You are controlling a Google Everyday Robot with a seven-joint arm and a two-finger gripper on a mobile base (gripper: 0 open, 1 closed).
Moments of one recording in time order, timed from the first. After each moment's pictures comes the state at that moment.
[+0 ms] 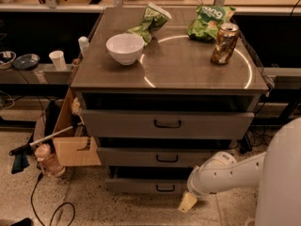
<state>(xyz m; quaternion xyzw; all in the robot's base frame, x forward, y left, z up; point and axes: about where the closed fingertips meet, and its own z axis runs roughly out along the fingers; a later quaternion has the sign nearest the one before) 0.456 -0.166 0.390 -0.50 0.85 0.04 0.13</state>
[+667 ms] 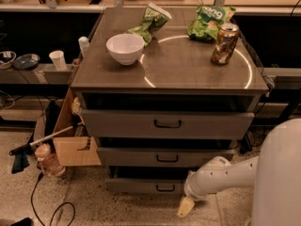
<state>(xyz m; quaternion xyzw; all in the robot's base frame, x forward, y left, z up) 0.451 -0.157 0.348 -0.53 0.84 0.07 0.12</state>
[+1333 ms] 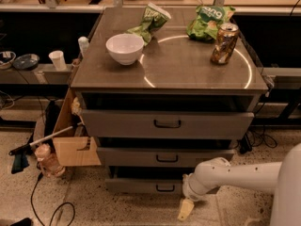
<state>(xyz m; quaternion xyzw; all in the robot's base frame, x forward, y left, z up) 0.444 -0.141 0.324 -0.58 0.80 0.13 0.10</state>
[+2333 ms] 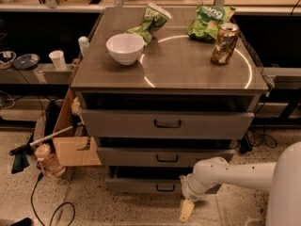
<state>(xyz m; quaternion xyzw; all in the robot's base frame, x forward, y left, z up) 0.443 -0.141 0.311 -0.62 0.77 0.15 0.10</state>
